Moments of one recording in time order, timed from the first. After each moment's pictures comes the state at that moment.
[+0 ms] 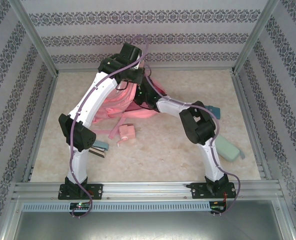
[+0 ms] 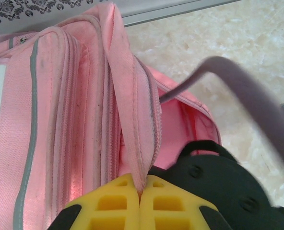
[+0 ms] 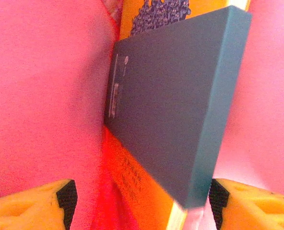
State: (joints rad) left arm -0.48 2.05 2.33 -1.12 -0.05 -0.23; right arm 0.60 2.22 1.62 0.12 -0.26 1.17
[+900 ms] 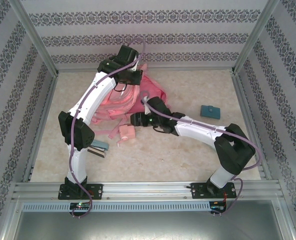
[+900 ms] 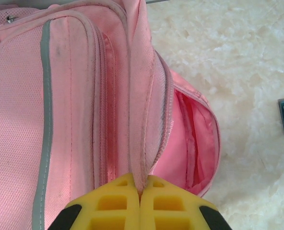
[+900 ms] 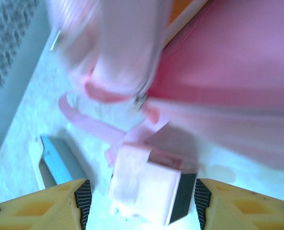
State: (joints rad) left arm -0.43 2.05 2.23 -1.06 0.03 -0.25; right arm 0.78 1.65 1.06 -0.08 -0.20 0.59
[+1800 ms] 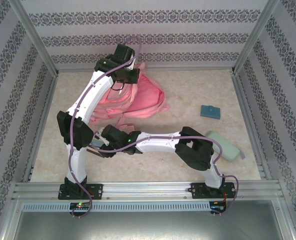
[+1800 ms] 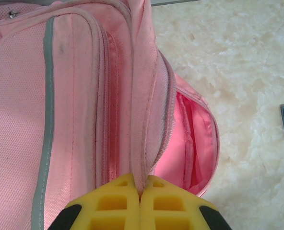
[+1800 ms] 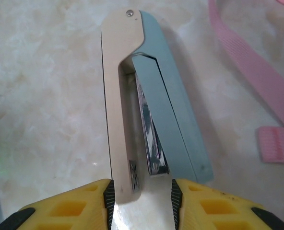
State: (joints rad) left arm -0.40 2.05 2.23 -1.06 0.06 -0.26; right arm 1.18 2.06 1.44 -0.19 -0.08 0.25
